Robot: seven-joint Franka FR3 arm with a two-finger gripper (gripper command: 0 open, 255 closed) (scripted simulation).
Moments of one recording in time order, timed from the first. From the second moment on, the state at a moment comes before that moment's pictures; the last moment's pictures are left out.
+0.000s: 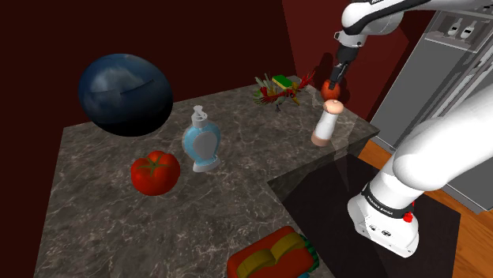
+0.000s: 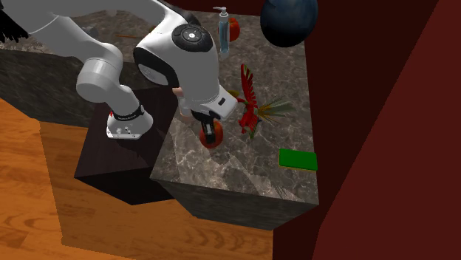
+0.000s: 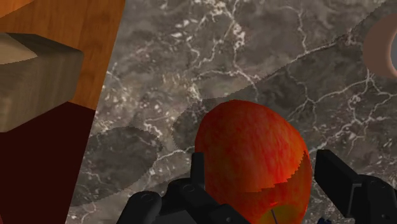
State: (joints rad) arm -0.08 -0.29 -0.56 -2.33 -0.12 2.03 -0.64
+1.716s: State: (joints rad) arm -0.07 -0.36 -0.51 -2.03 -0.12 1.68 -0.62
